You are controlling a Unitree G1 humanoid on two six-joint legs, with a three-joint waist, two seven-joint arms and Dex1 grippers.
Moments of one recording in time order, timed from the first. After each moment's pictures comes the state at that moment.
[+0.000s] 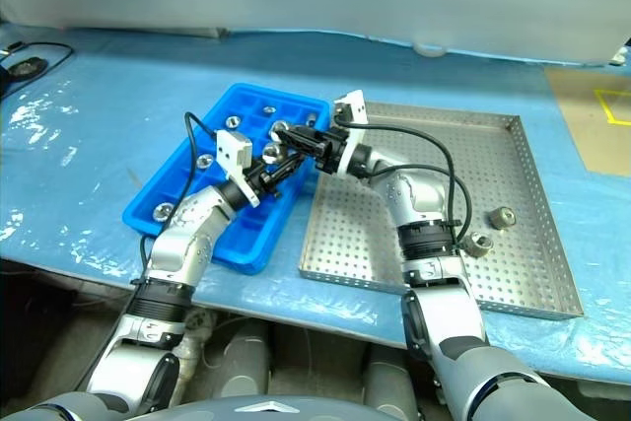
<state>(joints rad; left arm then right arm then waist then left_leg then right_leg) -0.44 0.14 -0.03 0.13 -0.35 0.16 -0.63 -0.77 -0.12 -0.05 0.30 0.45 0.61 0.87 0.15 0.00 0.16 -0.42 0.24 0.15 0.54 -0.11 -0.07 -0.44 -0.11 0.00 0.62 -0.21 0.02</state>
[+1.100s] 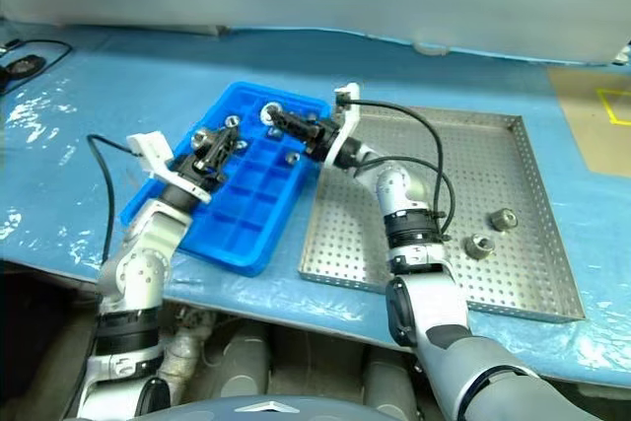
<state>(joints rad) -0.23 0.18 0.23 -0.23 -0.62 0.34 -0.36 -0.87 -0.03 -0.12 0.53 0.60 0.62 0.83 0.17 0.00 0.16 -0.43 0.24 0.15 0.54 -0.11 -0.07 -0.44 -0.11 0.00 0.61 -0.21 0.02</state>
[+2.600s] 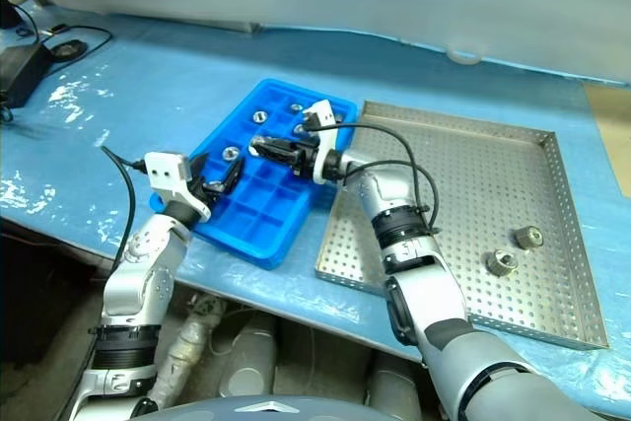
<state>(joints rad) -0.20 0.17 0.13 -0.12 -0.32 0.25 -0.28 -0.88 -0.04 0.06 0.62 0.35 0.45 0.86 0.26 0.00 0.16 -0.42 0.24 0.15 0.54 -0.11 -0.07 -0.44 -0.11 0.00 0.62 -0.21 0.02</state>
